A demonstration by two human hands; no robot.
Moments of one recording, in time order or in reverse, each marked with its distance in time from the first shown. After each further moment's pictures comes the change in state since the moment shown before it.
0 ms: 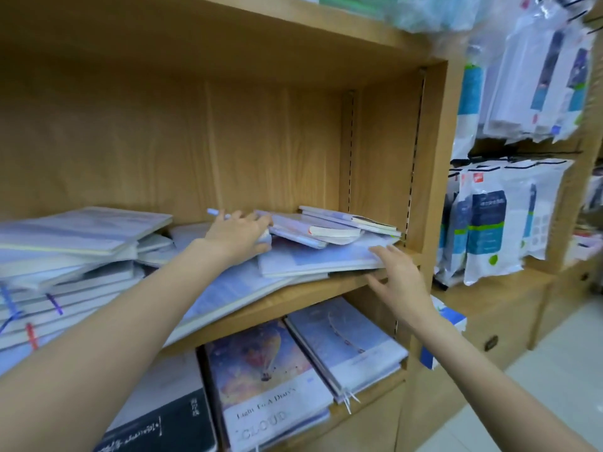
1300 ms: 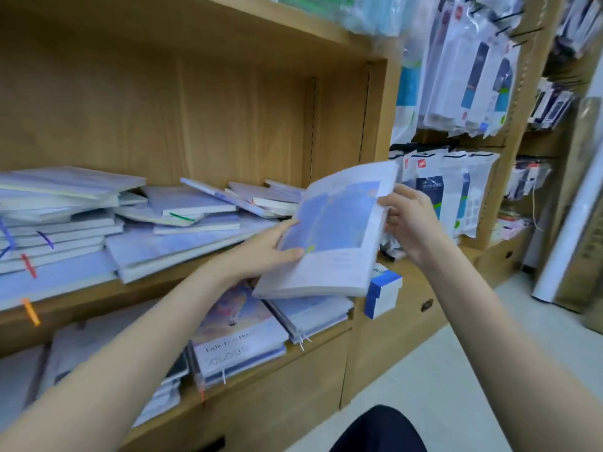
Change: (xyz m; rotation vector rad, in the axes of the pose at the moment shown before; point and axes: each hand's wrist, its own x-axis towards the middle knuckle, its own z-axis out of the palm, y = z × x) left_hand -0.104 0.104 0.001 -1.108 -0.079 0.253; right_hand -0.049 -0.032 -0.148 1.150 0.009 0.407
